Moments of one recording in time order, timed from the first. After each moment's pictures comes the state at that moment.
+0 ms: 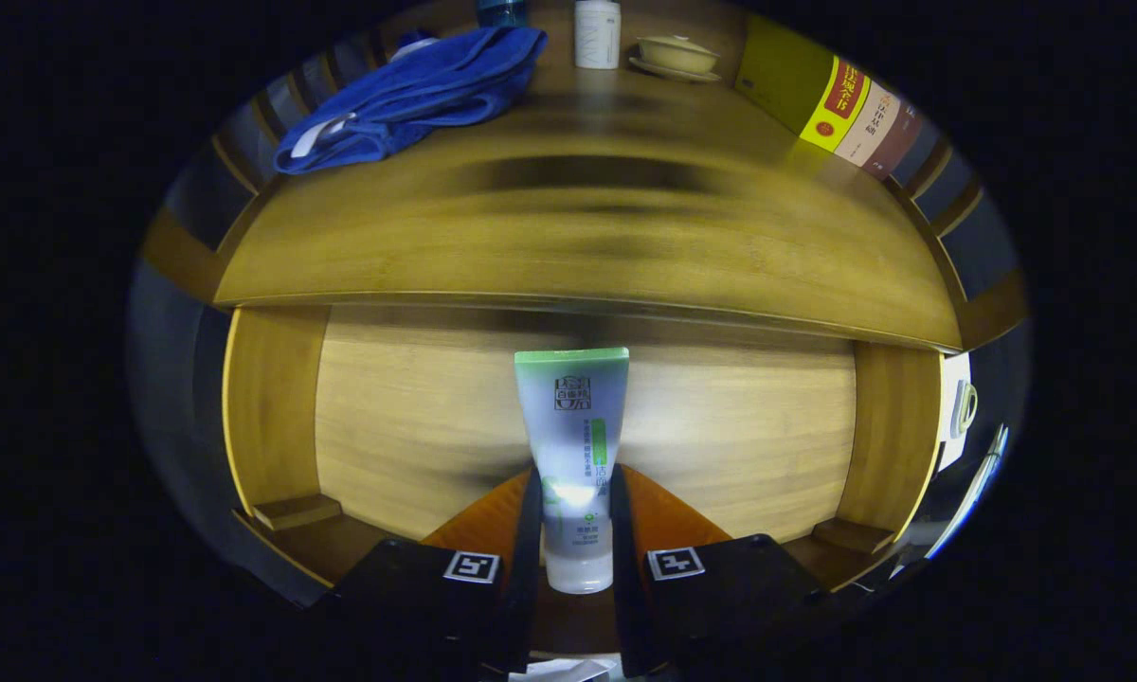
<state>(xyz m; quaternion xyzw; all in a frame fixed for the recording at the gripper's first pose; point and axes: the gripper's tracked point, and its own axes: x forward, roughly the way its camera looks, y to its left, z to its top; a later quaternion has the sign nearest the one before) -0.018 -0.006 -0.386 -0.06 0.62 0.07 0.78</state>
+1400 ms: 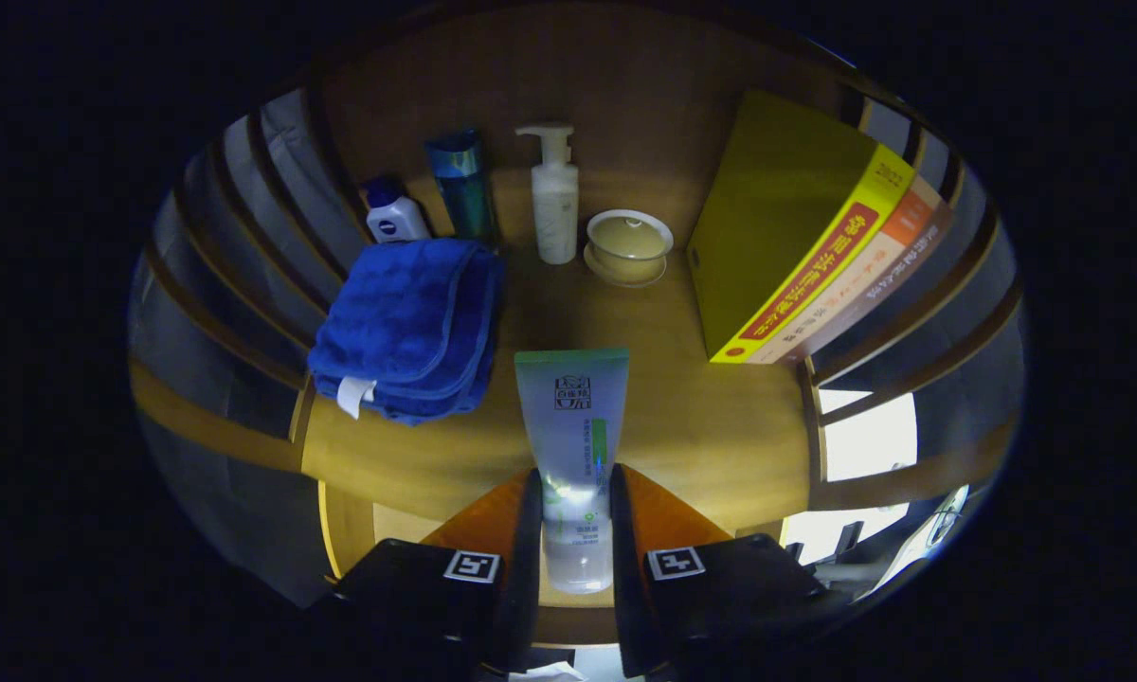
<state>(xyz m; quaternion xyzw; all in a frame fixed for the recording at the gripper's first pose) 0.184 -0.012 -0.252 -0.08 0.54 0.05 0.84</state>
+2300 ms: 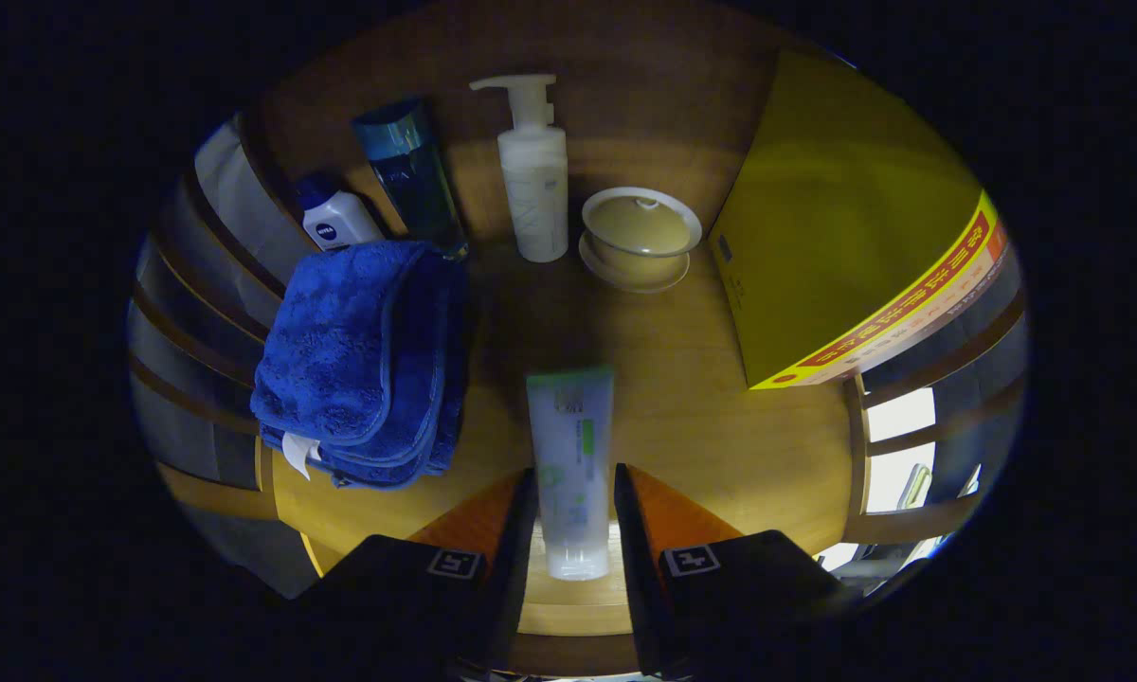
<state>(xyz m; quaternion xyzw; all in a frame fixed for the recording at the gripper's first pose) 0.209 -0.010 -0.306 -0.06 0.56 0.03 0.83</state>
